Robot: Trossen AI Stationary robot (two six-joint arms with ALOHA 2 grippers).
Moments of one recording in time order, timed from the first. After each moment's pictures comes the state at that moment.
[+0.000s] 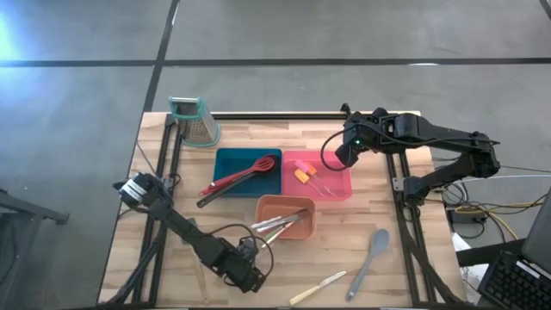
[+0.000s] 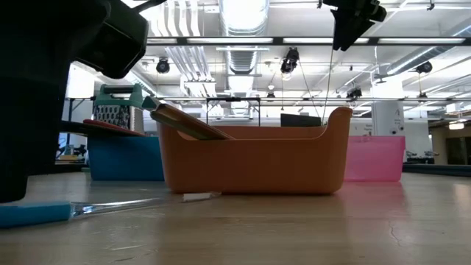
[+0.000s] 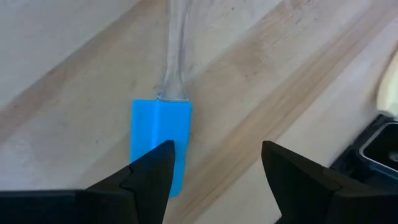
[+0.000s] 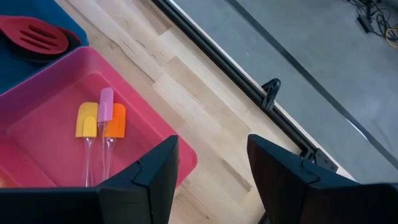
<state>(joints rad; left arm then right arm) -0.66 1.89 1.27 -0.49 -0.09 -1.57 -0.13 1.30 1.46 -1.33 0.57 0.52</state>
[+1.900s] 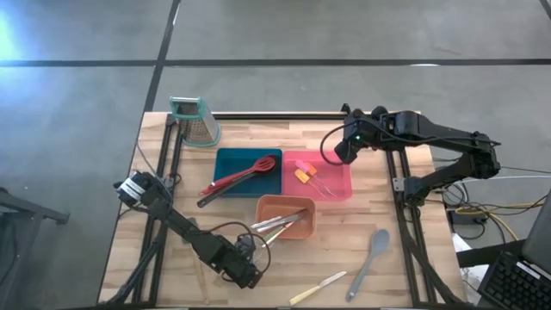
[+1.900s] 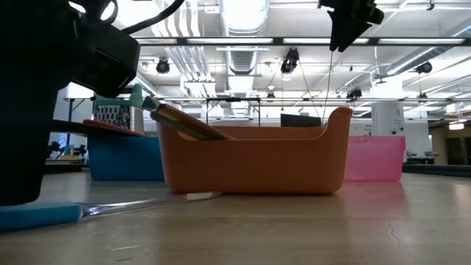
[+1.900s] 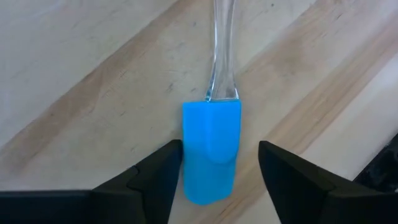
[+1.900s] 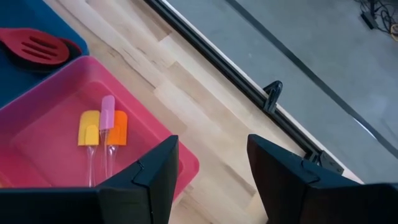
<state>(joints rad) -0.66 2.05 1.17 -0.46 -0.05 -1.56 -0.16 1.30 1.46 -1.29 0.55 0.50</state>
